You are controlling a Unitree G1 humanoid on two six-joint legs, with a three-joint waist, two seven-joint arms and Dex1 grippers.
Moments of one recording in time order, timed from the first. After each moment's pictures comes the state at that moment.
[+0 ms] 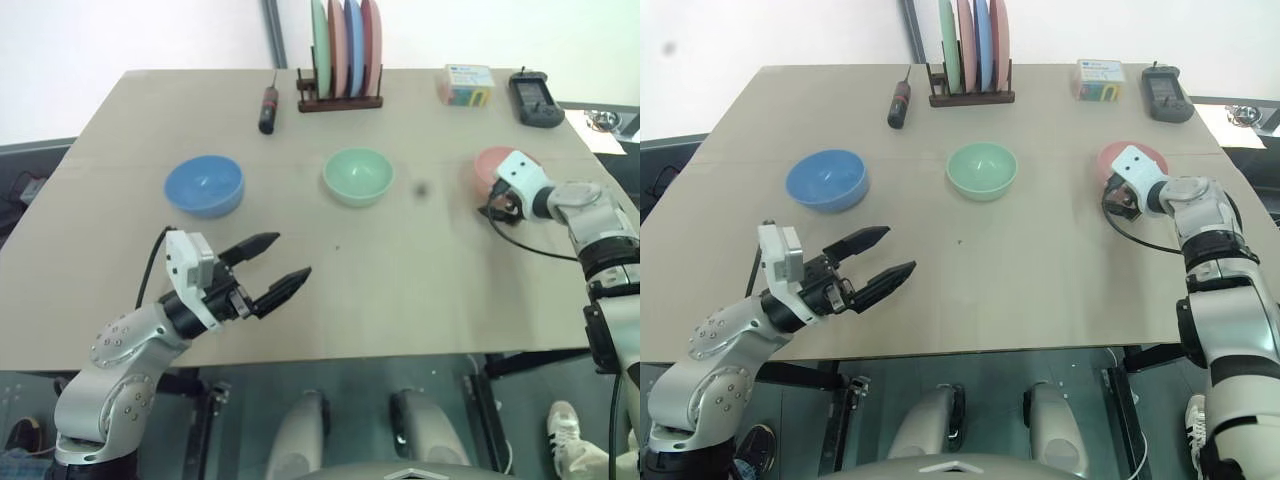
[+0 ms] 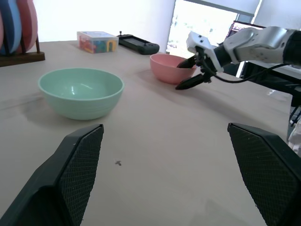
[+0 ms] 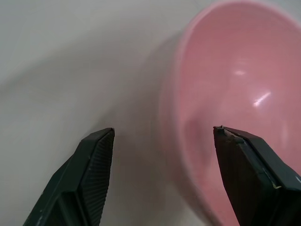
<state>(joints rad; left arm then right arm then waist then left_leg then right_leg) 0.08 0.56 0.27 -0.55 -0.71 0.44 -0.79 -1.05 -0.63 0.19 1.11 -0.19 0.05 0.78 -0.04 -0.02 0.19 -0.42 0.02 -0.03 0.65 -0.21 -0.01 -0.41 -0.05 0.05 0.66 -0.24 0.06</state>
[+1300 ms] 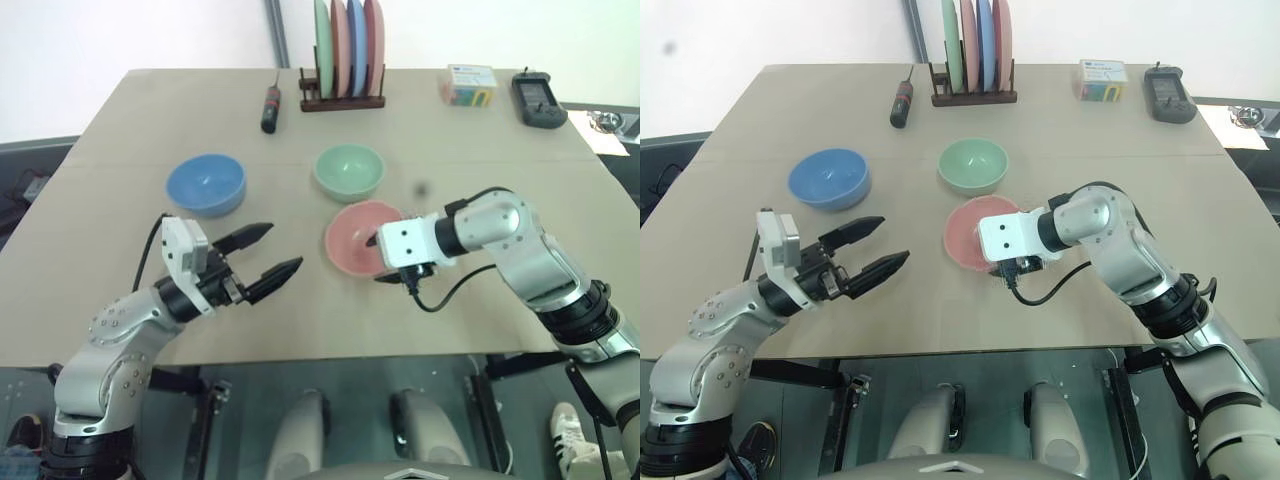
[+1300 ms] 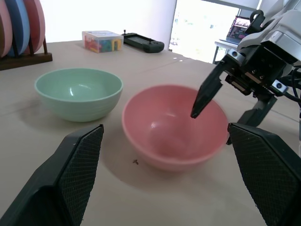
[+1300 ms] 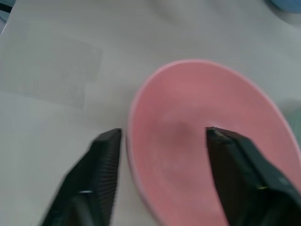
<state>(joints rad) -0.01 0.62 0.27 -0.42 -0.71 0.39 -0.84 -0.77 -0.58 0.46 -0.23 -0.17 0.39 1.27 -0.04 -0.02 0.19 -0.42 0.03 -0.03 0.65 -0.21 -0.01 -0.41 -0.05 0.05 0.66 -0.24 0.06</state>
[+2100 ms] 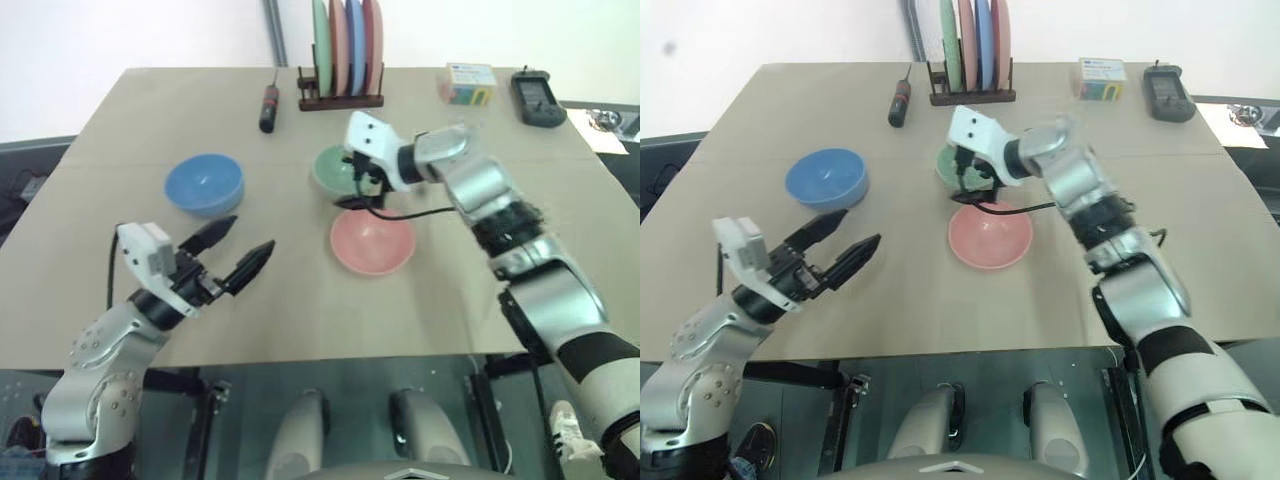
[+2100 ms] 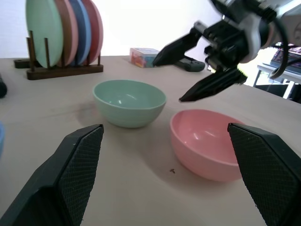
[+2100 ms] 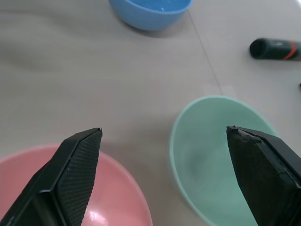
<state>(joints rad) 0.09 0.53 0.40 -0.48 -0.73 0.36 -0.68 -1.25 -0.22 0.38 0.70 -0.09 0.33 1.00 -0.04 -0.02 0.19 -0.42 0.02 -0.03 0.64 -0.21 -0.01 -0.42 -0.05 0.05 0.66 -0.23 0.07</state>
